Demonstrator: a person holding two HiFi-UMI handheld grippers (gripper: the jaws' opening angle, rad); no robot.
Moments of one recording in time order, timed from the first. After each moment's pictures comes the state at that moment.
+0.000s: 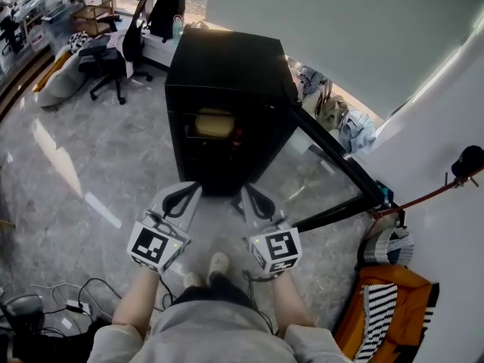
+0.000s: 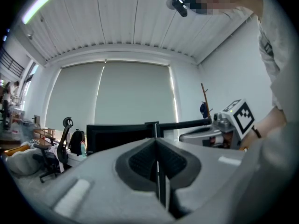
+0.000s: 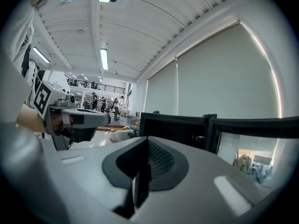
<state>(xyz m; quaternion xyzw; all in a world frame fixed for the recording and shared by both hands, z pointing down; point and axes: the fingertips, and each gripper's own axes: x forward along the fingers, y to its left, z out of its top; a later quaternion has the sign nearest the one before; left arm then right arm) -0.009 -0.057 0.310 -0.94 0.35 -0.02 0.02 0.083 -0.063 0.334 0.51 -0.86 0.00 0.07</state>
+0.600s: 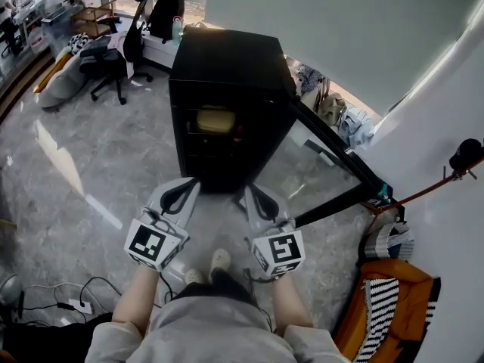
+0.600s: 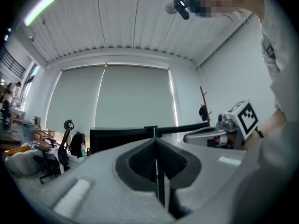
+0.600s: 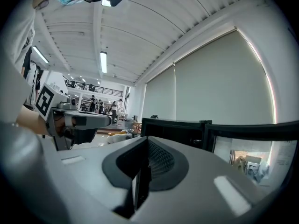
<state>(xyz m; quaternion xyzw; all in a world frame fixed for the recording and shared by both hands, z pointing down) -0.024 -0.028 0.292 -0.93 0.36 0.00 0.03 0.078 -0.023 0.316 0.52 -0.85 -0.02 0.05</state>
